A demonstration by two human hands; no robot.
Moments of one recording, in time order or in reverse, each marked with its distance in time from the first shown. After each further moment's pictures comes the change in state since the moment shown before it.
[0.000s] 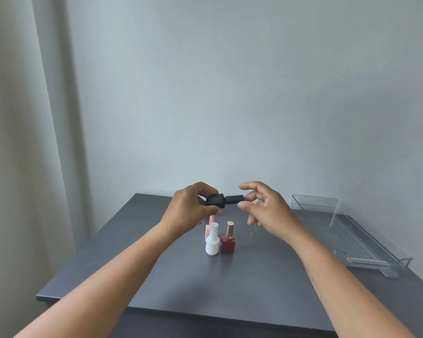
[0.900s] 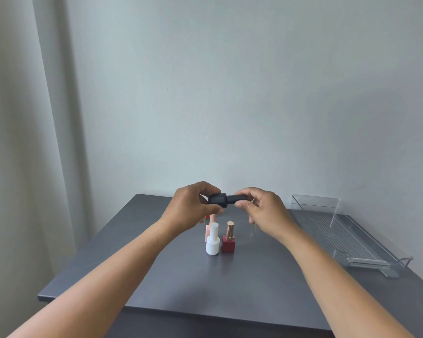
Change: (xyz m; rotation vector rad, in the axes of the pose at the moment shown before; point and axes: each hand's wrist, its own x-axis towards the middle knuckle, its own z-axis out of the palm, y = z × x) left_hand 0.000 0.008 -0.004 0.026 -0.049 0.011; right_hand 0.000 -0.006 0.006 -0.124 0.023 -0.016
